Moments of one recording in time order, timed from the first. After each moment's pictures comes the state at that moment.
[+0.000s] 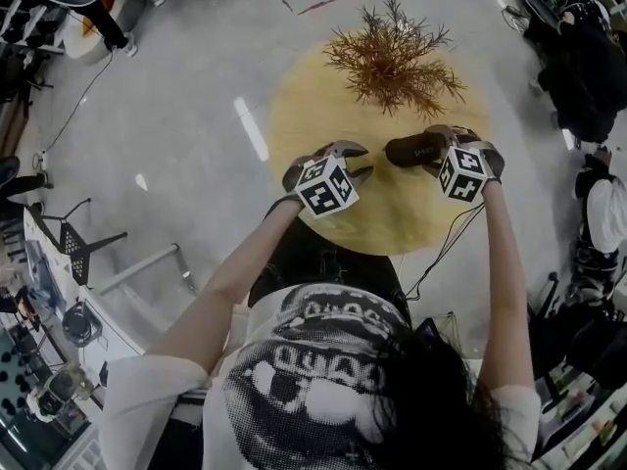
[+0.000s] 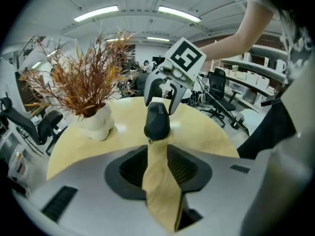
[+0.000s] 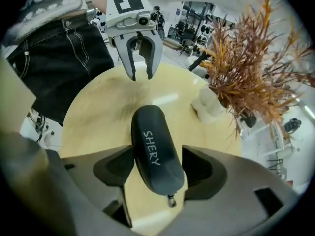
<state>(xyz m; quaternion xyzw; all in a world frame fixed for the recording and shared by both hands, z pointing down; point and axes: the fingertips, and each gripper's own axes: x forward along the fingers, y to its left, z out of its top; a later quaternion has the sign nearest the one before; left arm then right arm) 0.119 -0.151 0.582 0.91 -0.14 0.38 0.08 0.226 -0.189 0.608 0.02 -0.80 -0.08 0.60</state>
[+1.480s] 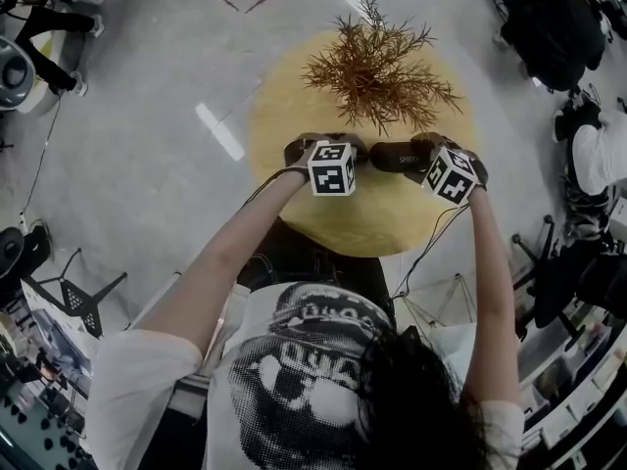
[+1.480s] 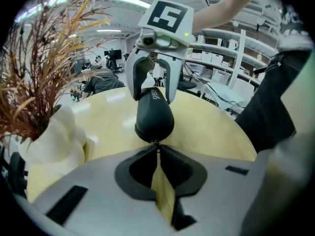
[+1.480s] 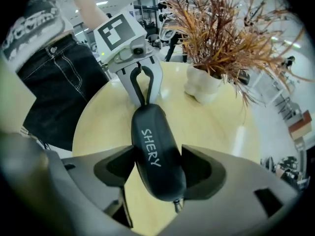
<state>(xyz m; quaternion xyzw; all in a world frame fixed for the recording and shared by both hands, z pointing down) 0.136 -0.172 0.636 0.90 0.12 0.42 -0.03 0.208 -0.174 0.616 0.12 -0.80 0.13 0.58</state>
